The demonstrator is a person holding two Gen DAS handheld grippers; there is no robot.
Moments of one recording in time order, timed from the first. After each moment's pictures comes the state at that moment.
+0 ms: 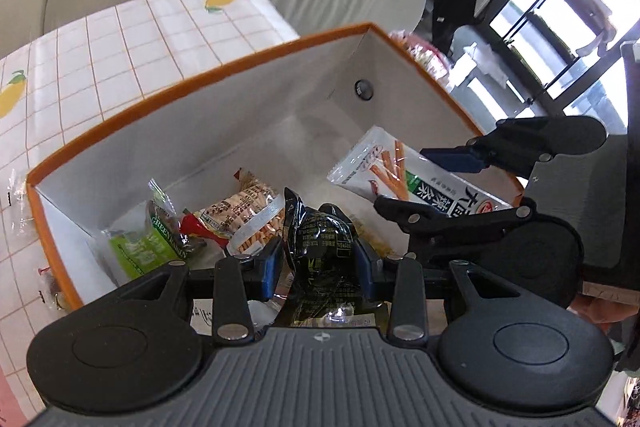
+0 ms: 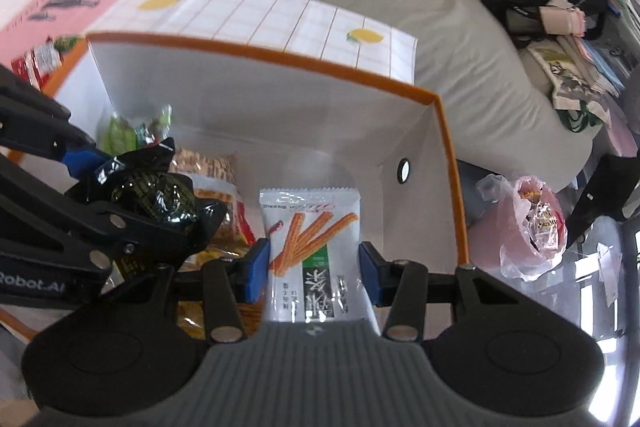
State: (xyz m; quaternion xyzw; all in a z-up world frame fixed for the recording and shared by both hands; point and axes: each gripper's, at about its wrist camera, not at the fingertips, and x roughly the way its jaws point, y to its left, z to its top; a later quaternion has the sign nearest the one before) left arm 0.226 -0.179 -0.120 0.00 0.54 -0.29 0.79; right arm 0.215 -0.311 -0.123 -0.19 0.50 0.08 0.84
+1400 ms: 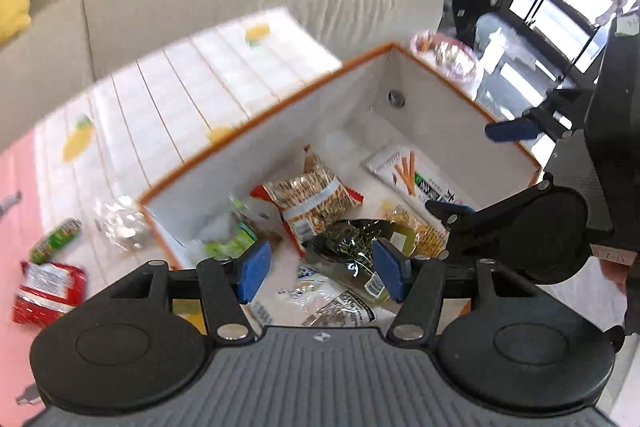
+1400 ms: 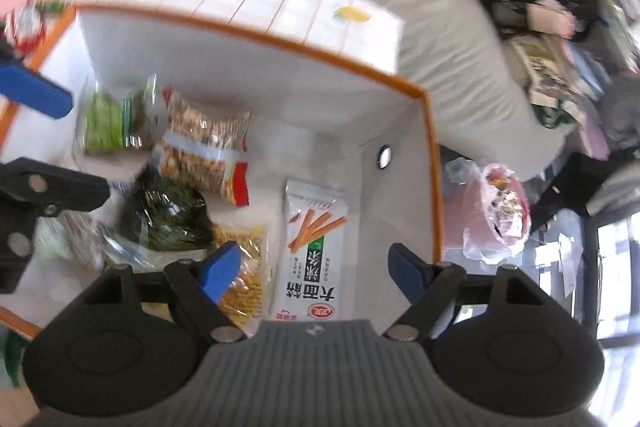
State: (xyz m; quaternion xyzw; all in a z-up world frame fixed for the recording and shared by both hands) left arm 0.194 -0.155 -0.061 0.09 0.50 -0.25 0.83; right arm 0.200 -0.286 -0.098 -0.21 0.51 0.02 0.83
